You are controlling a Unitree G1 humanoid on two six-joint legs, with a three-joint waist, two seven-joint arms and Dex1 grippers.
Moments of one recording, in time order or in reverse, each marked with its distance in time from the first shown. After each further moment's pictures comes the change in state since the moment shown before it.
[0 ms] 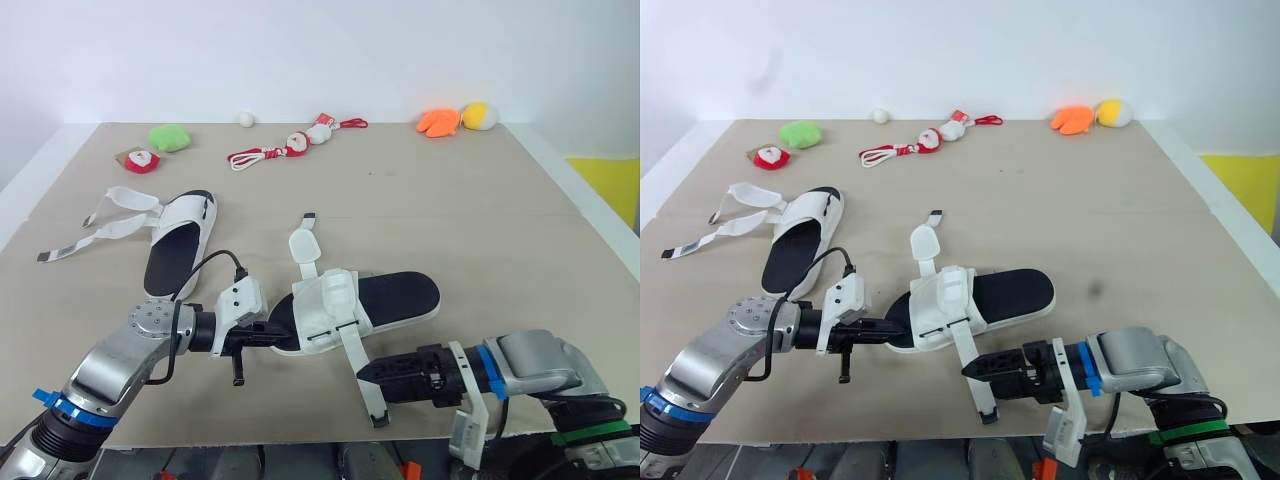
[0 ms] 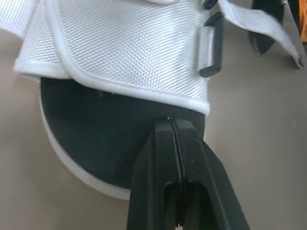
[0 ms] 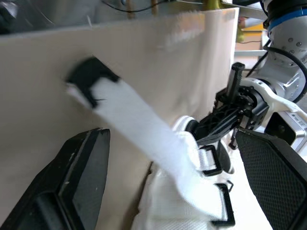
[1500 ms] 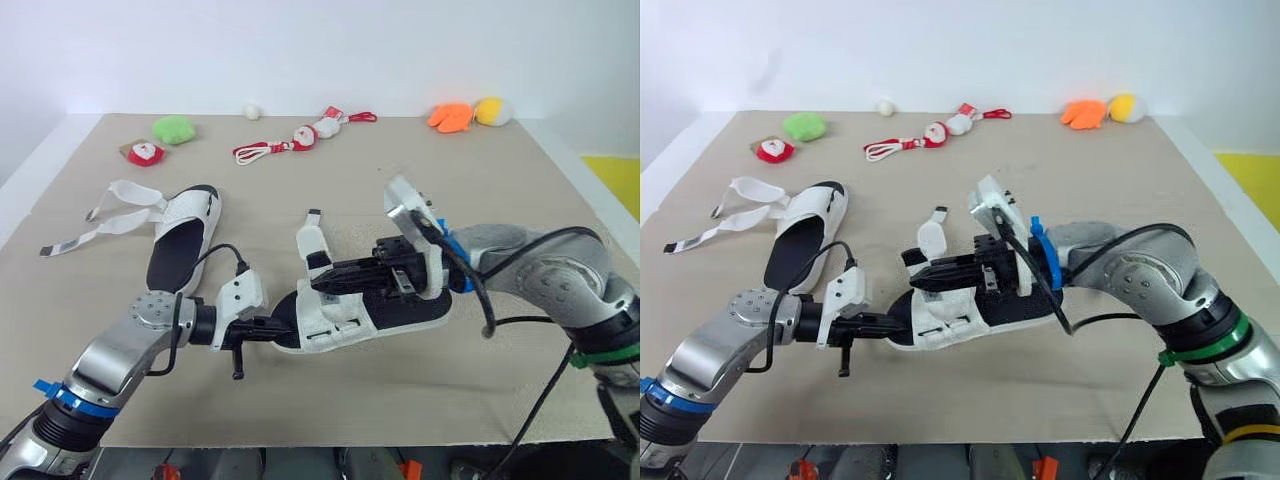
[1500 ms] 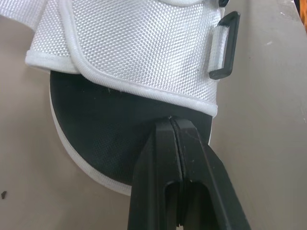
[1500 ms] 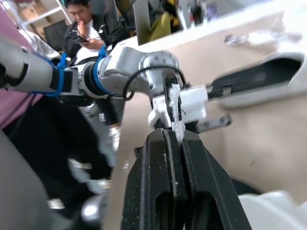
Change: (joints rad) left arm -0.042 0.007 -0.004 0.013 -0.003 0.004 0.001; right arm -0.586 -0.185 0.315 -0.335 1.710 2.344 -0.126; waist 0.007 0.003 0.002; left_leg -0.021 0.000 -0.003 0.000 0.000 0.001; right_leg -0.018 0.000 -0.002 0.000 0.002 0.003
